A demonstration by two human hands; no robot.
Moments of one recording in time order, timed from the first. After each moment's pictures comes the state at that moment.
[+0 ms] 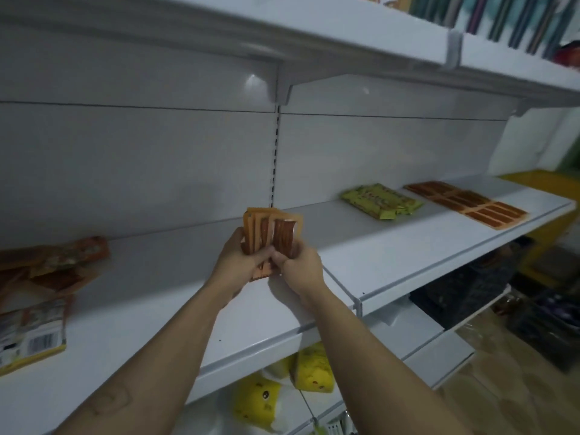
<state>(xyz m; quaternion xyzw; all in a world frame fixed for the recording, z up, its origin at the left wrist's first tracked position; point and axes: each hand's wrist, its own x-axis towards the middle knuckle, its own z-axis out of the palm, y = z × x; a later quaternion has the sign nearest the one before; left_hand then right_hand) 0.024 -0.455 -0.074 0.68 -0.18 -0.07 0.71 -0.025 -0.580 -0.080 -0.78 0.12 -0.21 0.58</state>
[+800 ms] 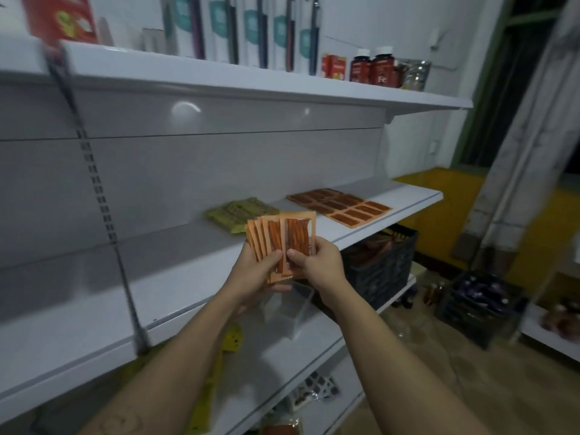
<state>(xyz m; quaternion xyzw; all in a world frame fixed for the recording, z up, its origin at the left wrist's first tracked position) -0.139 -0.781 -0.036 0.61 -0.27 -0.21 0.71 -0.201 -0.913 -0.038 -0.71 0.18 -0.28 0.63</state>
